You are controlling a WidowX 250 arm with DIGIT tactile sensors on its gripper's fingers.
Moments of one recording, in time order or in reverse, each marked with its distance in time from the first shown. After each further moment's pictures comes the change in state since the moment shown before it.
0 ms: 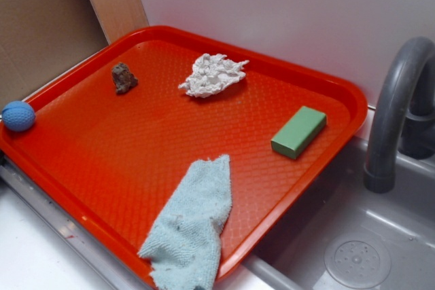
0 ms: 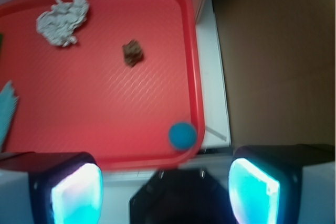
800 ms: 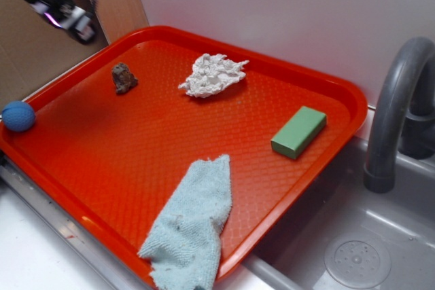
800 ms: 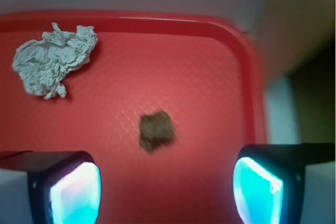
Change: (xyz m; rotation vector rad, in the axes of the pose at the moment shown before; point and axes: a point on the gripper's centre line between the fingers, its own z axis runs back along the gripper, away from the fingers) arm 0.079 -0.045 -0.127 -0.068 -0.129 -0.152
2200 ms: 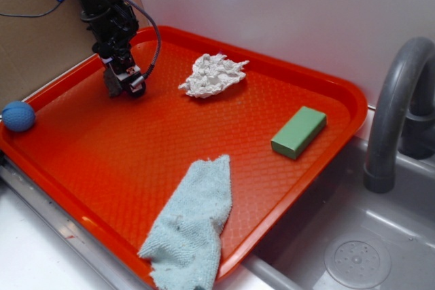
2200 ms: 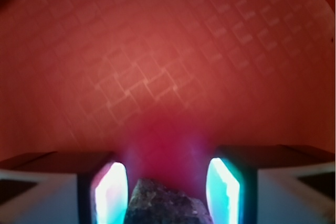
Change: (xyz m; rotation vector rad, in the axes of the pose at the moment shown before) arm 0.004 0.007 -0.077 0.071 0.200 -0.104
